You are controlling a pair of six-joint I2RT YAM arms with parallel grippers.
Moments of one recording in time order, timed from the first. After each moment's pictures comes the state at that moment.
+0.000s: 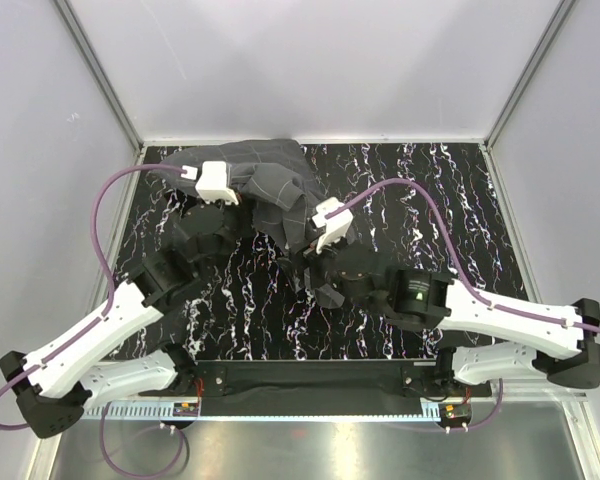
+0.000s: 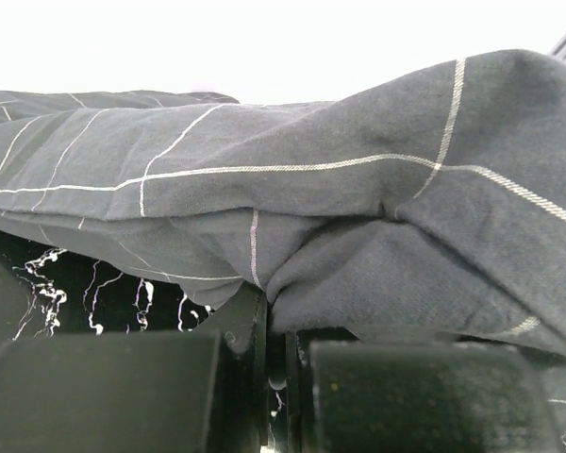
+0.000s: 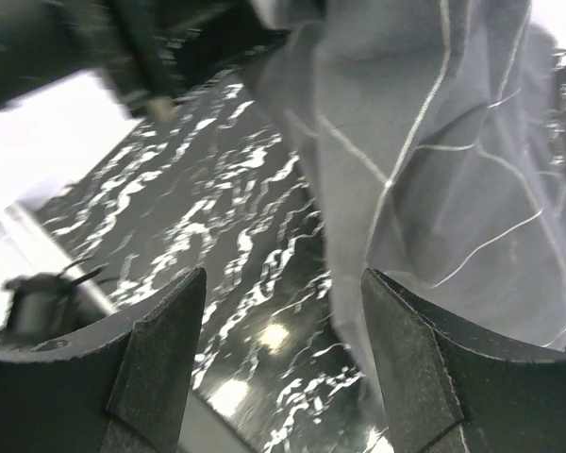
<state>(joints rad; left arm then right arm) -0.84 0.95 1.06 -0.28 -0.59 -0.34 1.30 1.16 1.18 -0.28 0.54 0.34</state>
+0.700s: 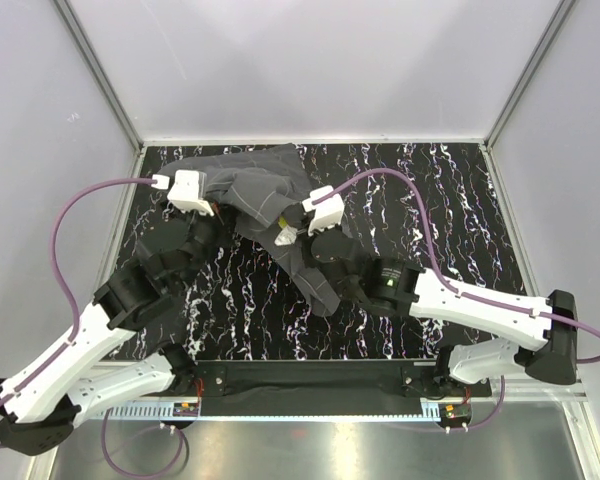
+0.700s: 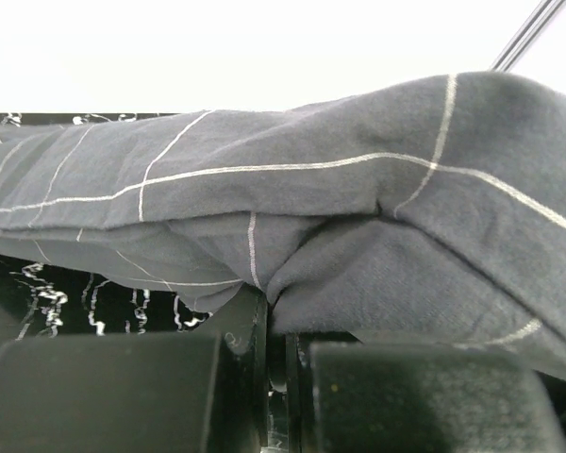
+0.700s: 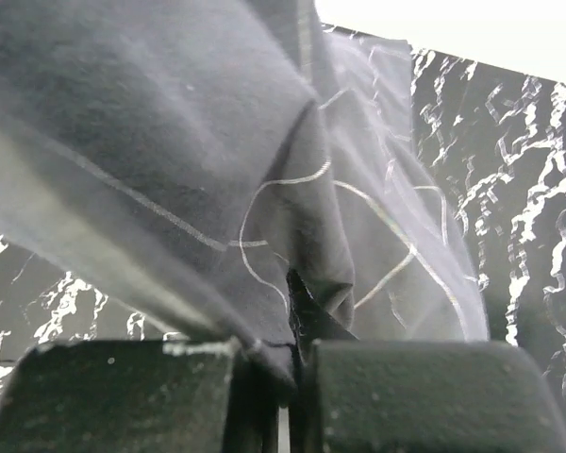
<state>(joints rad) -0.84 0.81 1.07 -0.39 -0.52 -0.33 1.21 1.31 1.19 -0.21 0.72 0.31</state>
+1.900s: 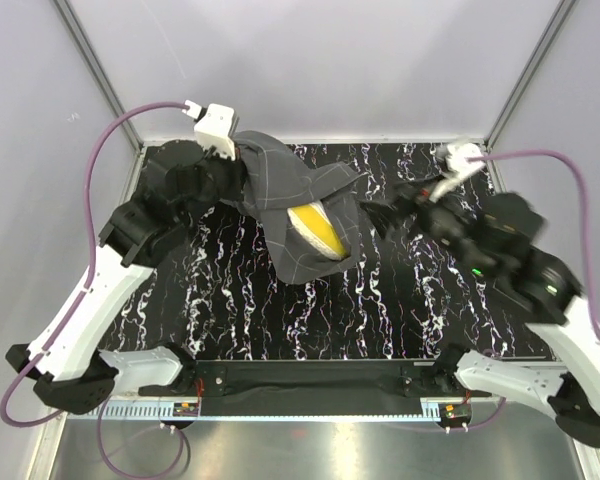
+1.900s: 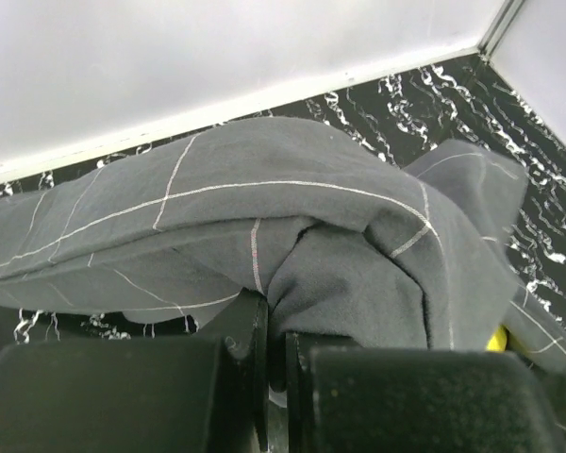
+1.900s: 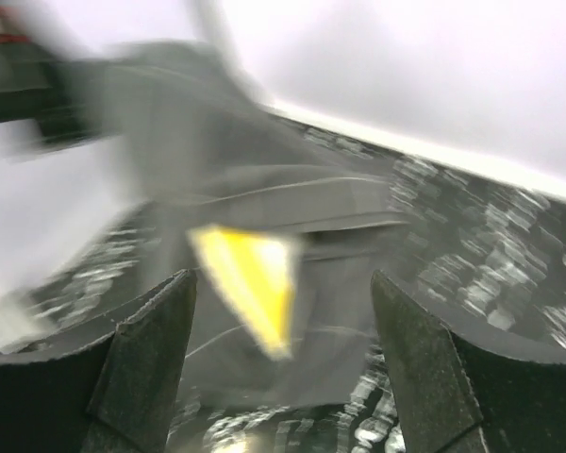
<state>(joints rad) -0.68 1.16 1.59 -0.67 -0.25 -0.13 0.84 0.96 1.44 -0.55 0.25 0.19</state>
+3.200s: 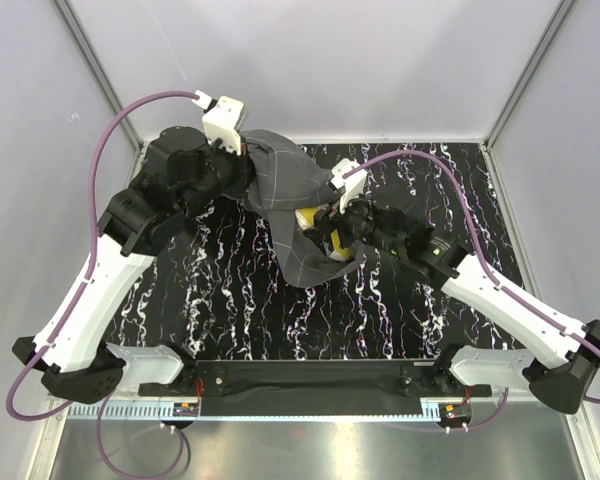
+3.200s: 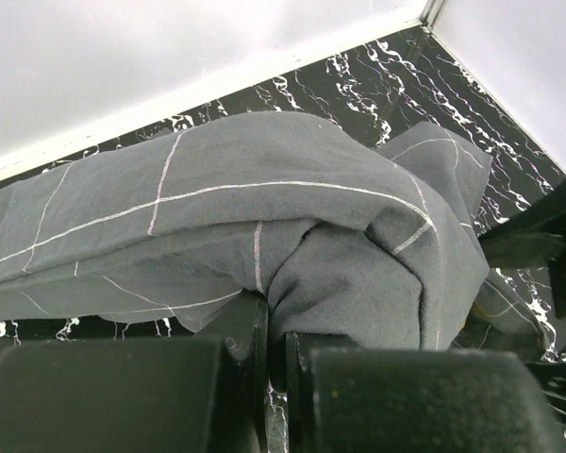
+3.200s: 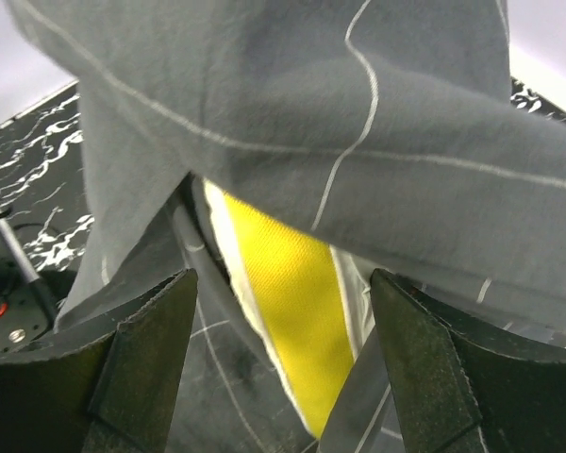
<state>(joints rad) -0.65 1.25 1.74 -0.78 -0.08 -0.12 0.84 1.17 1.21 -0.32 -0.04 0.04</state>
